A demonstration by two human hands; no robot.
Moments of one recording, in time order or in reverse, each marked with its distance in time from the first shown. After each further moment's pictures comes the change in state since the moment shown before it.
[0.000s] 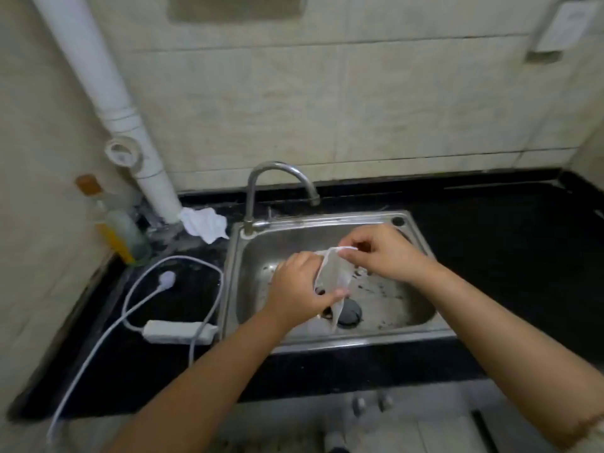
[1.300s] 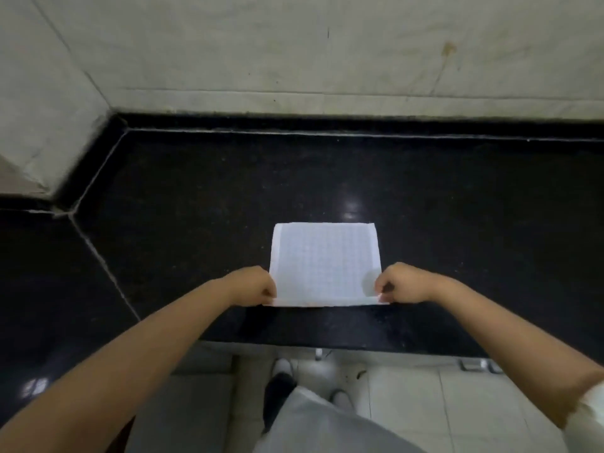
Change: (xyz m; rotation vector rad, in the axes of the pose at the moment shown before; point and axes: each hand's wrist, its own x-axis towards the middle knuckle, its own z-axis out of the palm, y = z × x) left_hand 0.061 0.640 0.427 0.616 -1.282 1.361; right_hand -0.700 0.324 -0.157 0.119 0.163 1.433
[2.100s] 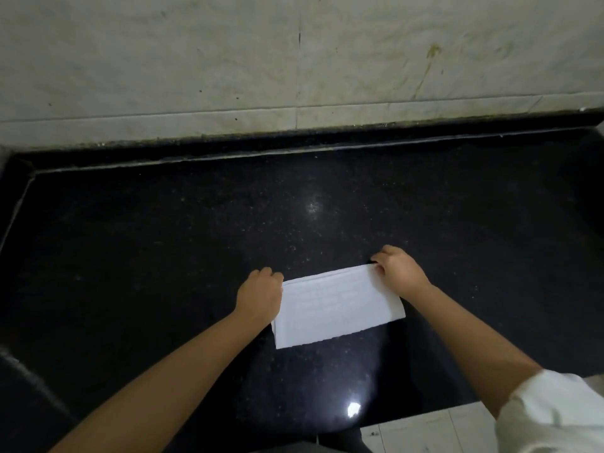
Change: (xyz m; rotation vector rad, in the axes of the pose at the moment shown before) left_hand 0.110 -0.053 -0.034 0.009 0.446 -0.108; right_hand 0.099 0.023 -0.030 0.060 0.409 0.440
